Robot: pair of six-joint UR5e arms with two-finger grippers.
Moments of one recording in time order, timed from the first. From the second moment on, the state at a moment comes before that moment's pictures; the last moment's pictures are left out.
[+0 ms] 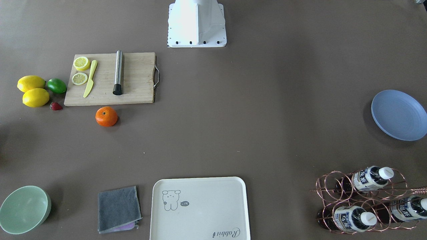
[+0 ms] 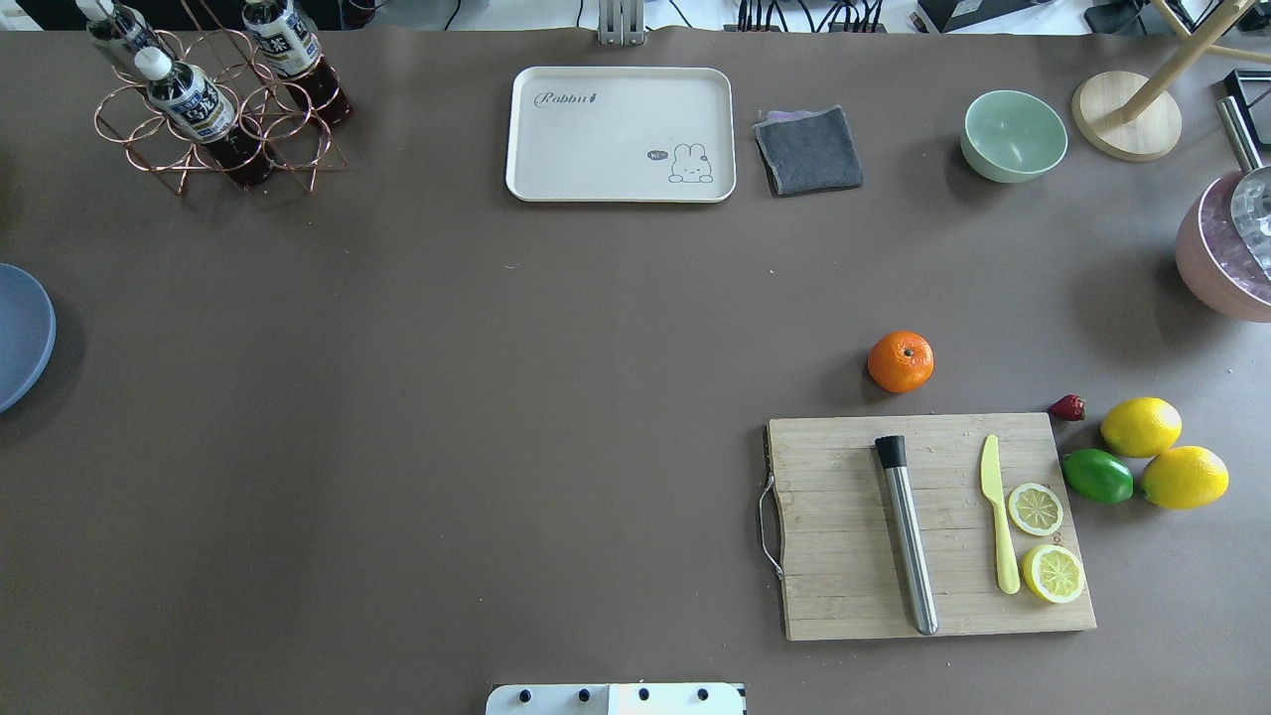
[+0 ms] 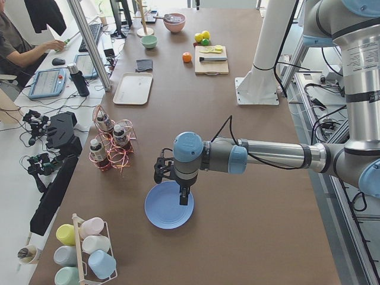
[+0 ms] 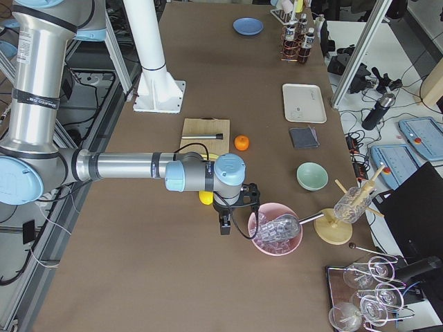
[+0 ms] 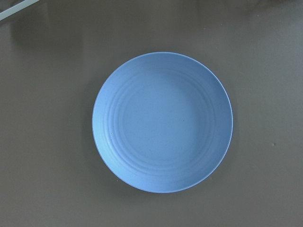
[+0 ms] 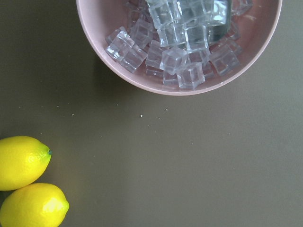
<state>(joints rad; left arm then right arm) -1.57 -1.35 -1.86 -1.62 -2.40 -0.03 1.48 -1.78 1.81 -1.58 2.34 -0.05</state>
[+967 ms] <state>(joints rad) -1.57 -1.34 -1.88 -1.62 -2.40 -0.04 1.48 -1.78 1.80 -1.55 2.34 -0.05</state>
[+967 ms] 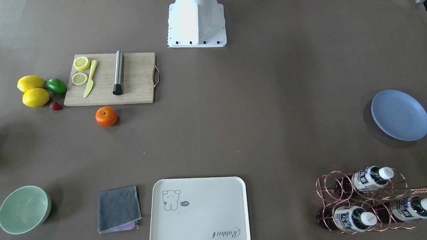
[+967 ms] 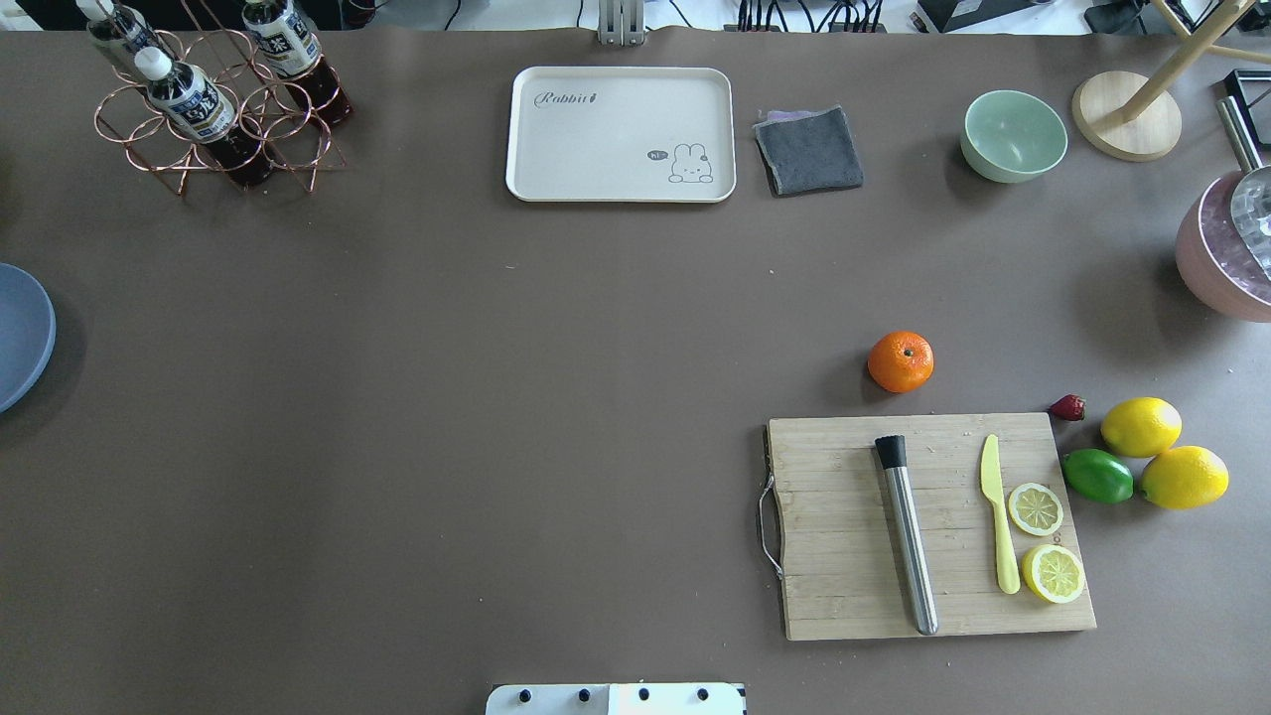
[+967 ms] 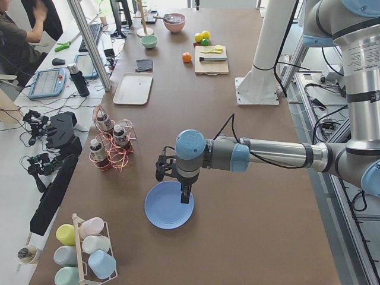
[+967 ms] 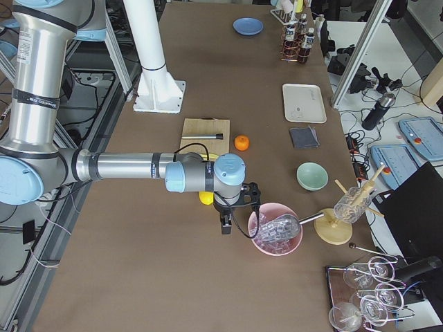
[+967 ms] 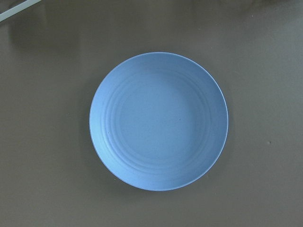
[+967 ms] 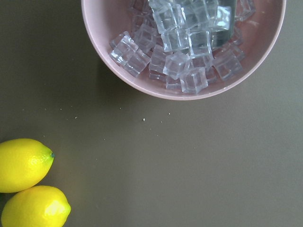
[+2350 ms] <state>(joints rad) -1.58 -1.33 -1.86 -1.66 -2.40 -0.04 1.48 -1.78 1.76 -1.46 2.39 -0.05</state>
